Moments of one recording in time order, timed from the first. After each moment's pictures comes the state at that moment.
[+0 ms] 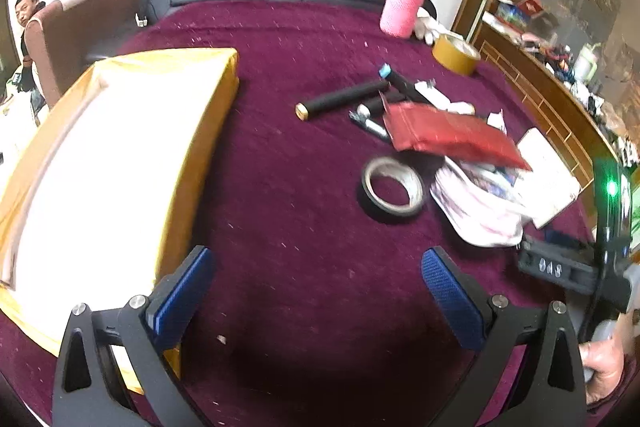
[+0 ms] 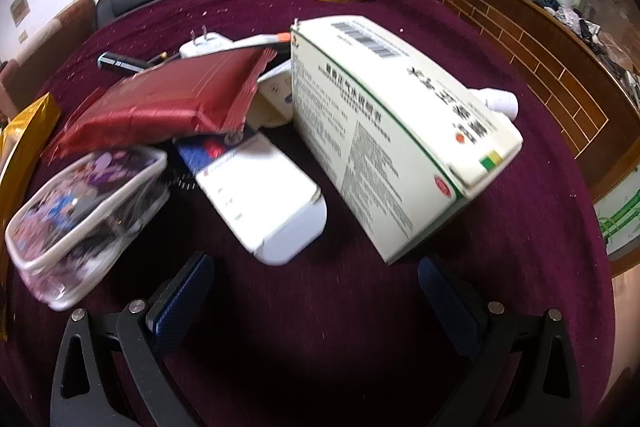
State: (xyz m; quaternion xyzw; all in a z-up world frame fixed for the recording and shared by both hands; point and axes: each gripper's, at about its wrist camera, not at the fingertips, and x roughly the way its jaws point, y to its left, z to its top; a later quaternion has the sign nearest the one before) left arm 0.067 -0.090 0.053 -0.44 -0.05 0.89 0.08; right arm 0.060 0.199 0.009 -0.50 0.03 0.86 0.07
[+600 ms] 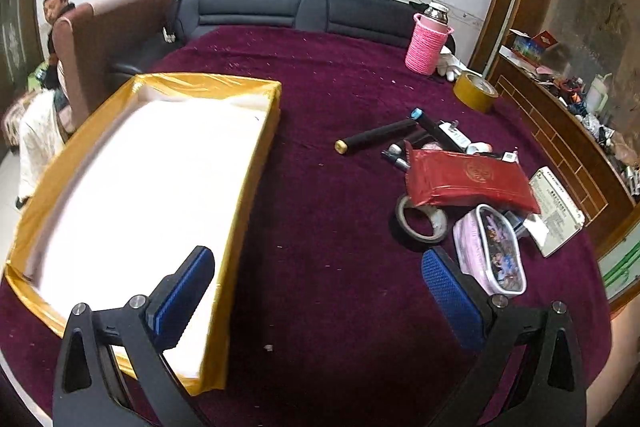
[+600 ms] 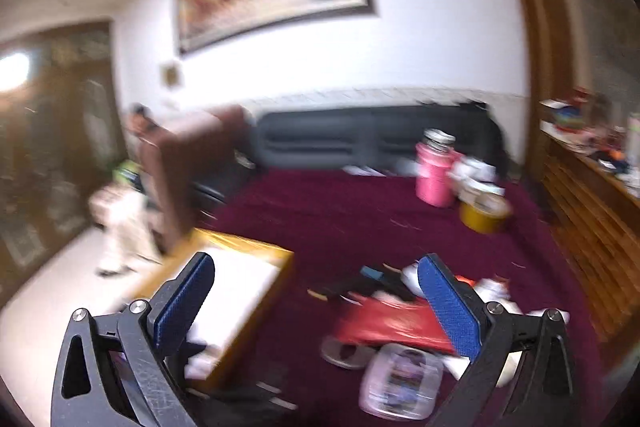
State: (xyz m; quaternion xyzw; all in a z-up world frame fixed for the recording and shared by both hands) left arm 0.076 -0.112 0.066 -0.39 -0.06 0.92 0.04; right arm 0.141 0.024 0.213 -0.22 0.04 0.95 -0.20
